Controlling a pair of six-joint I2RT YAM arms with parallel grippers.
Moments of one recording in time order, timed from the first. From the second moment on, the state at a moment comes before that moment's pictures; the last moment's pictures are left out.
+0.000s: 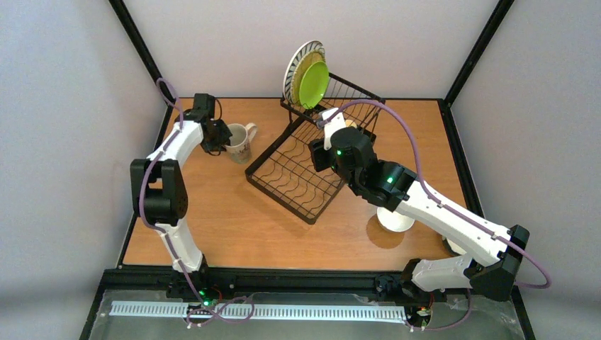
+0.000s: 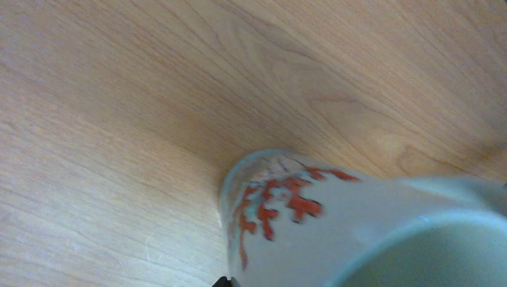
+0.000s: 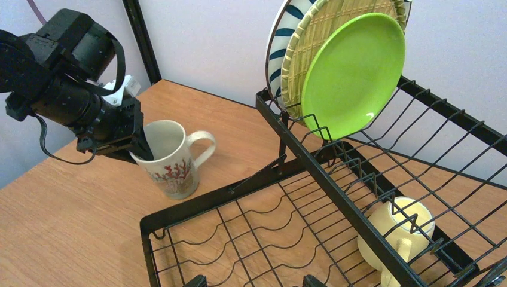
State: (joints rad) left arm -0.02 1.84 1.48 -0.71 0.04 -0.66; right arm 0.94 1.26 1.31 -0.41 0.43 0.16
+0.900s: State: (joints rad) left arm -0.01 1.61 1.14 -0.52 0.05 -0.62; right arm 0.94 1.27 1.31 -0.42 0.38 0.18
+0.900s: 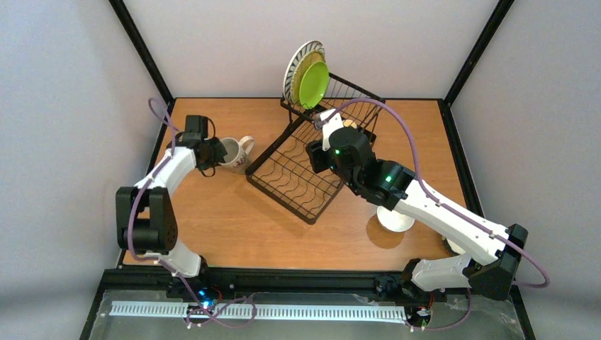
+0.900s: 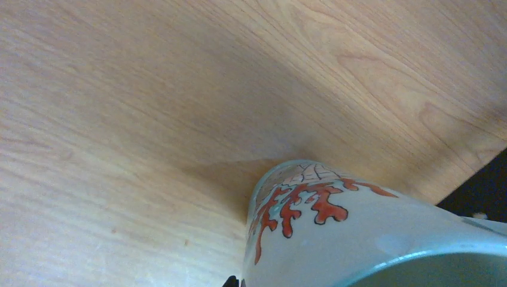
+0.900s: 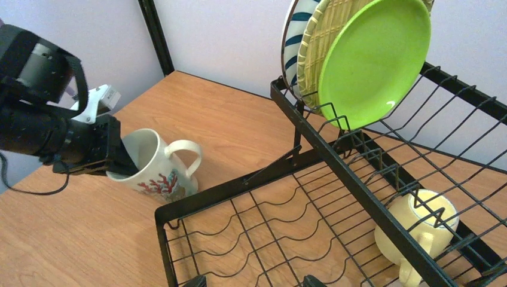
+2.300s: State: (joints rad) left arm -0.02 0.64 0.85 -0.35 0.28 -0.42; right arm 0.93 1.38 1.35 -0.07 -0.15 0.81
